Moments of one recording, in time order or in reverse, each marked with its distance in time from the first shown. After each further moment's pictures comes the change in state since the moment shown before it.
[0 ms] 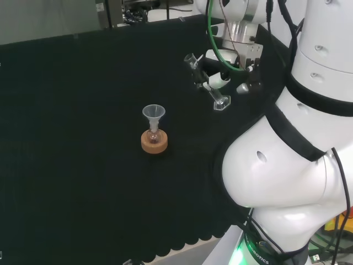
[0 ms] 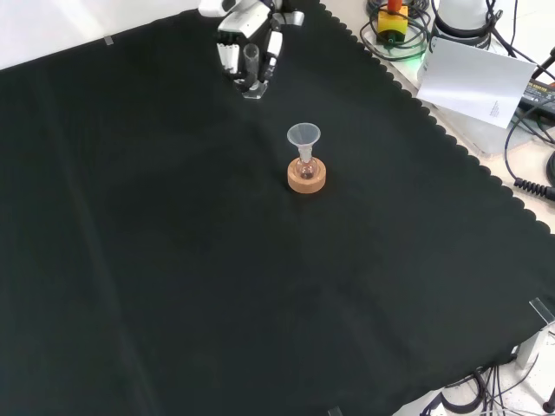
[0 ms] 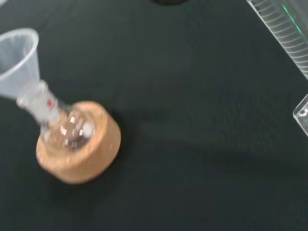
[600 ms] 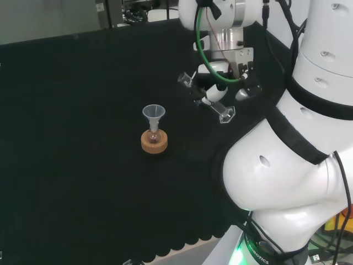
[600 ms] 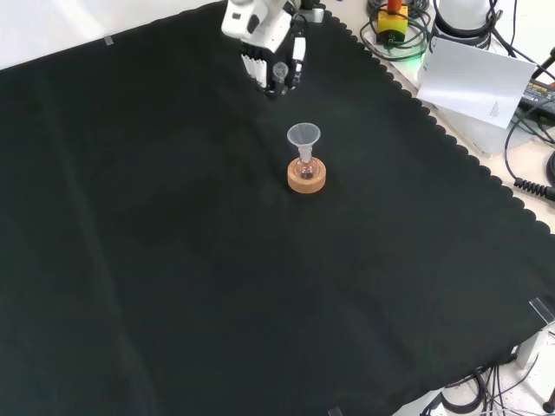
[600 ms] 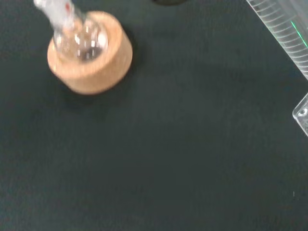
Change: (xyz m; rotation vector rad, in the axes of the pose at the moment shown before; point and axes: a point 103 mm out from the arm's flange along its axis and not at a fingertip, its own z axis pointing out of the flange) arm 0.030 -0.022 0.021 0.234 -0.111 0.014
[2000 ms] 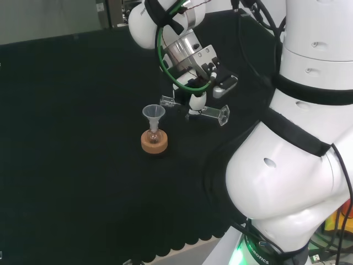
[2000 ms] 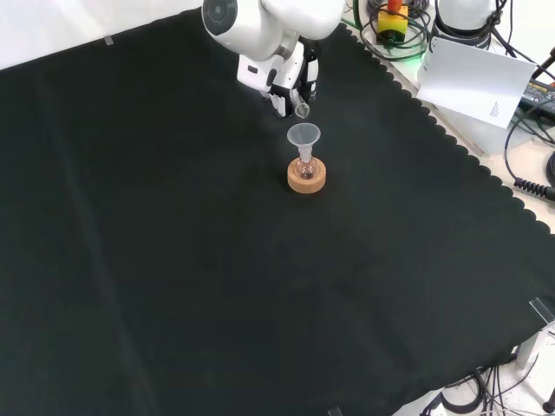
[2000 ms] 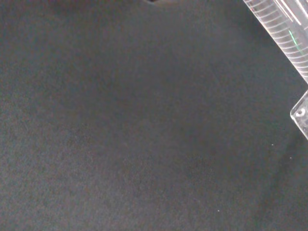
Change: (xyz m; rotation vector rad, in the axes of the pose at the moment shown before) arm 0.043 0.026 -0.004 0.347 -0.260 0.052
